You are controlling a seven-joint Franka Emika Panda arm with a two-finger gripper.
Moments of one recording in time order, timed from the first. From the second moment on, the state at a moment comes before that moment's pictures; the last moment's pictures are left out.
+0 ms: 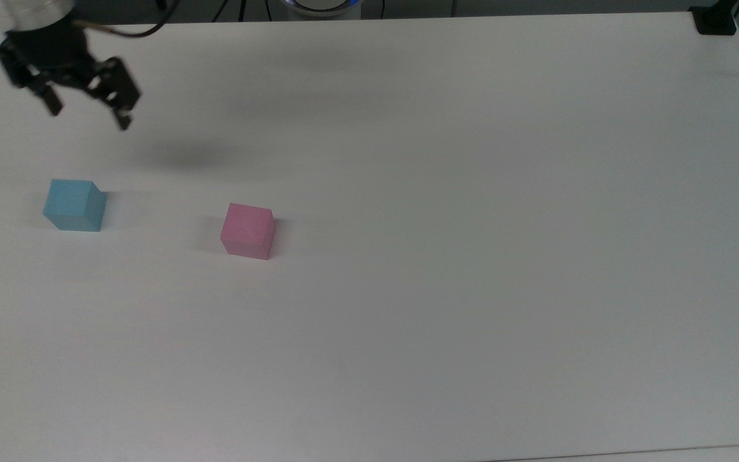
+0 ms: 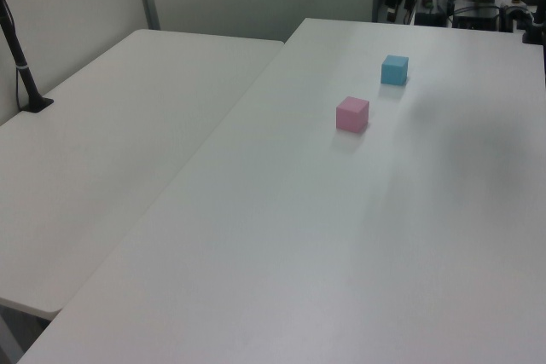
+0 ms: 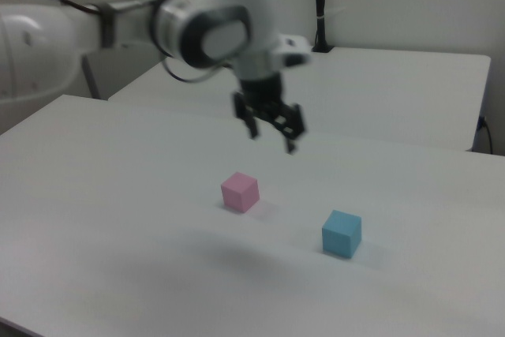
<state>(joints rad) 0.03 0.24 -0.42 -1.56 0.11 1.90 -0.20</state>
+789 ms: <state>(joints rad) 0.11 0.11 -0.18 -1.58 -0.04 1.65 0.03</state>
